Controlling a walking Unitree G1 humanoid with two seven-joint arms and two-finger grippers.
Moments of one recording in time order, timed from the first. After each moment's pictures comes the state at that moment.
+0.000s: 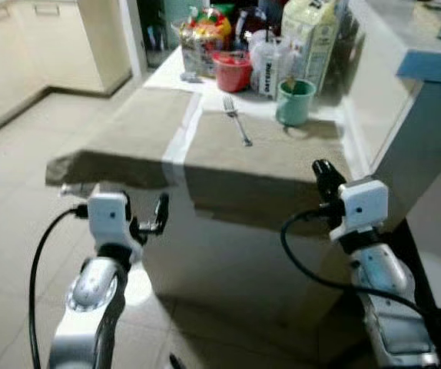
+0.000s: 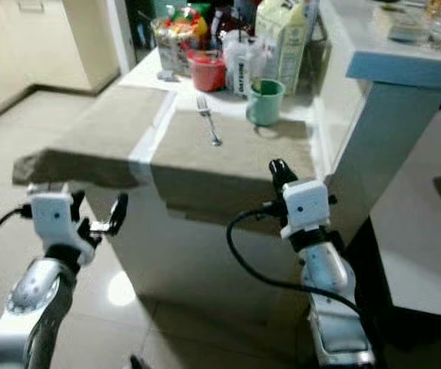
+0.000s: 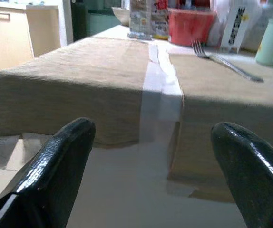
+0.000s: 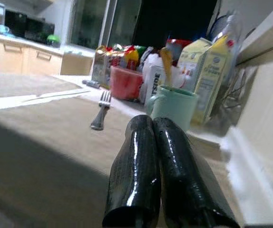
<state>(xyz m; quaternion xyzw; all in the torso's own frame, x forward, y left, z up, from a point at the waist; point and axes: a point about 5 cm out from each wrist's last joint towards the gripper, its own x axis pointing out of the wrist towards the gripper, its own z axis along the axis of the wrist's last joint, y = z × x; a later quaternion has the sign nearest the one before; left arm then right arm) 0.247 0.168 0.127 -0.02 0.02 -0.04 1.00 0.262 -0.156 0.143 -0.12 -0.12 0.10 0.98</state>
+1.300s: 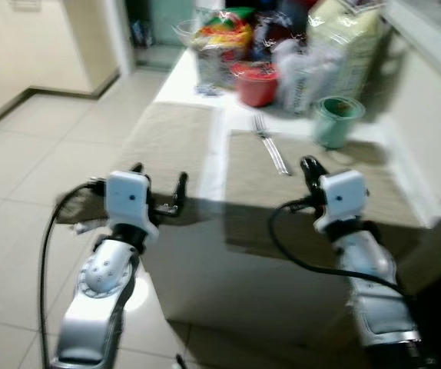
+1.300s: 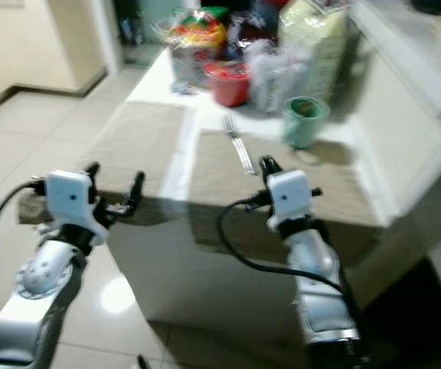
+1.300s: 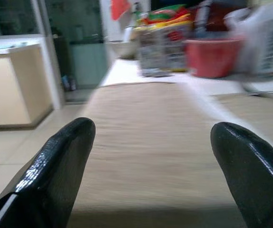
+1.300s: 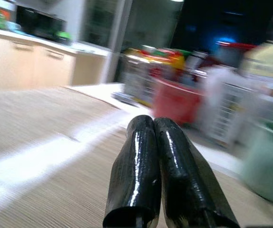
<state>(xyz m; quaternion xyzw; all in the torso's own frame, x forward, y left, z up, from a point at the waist) 0.254 0.157 0.152 0.05 -0.04 -0.08 1.00 0.279 -0.118 0.142 -0.11 -0.13 0.15 0.97</state>
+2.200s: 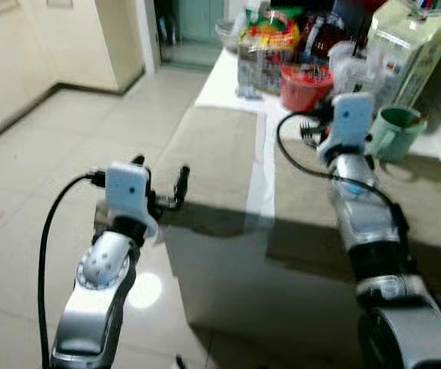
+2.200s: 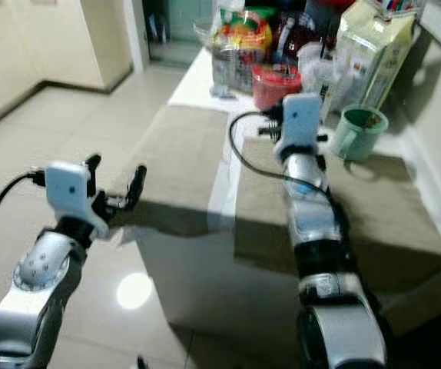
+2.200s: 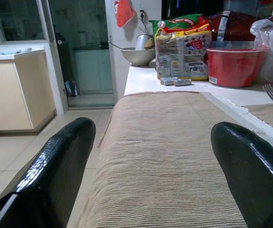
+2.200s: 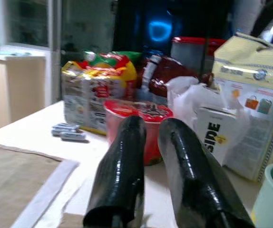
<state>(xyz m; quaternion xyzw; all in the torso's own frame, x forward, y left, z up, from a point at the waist) 0.259 0.148 0.163 0.04 -0.06 -0.11 0.99 0.380 -0.159 0.200 -0.06 -0.10 -0.04 0.99</state>
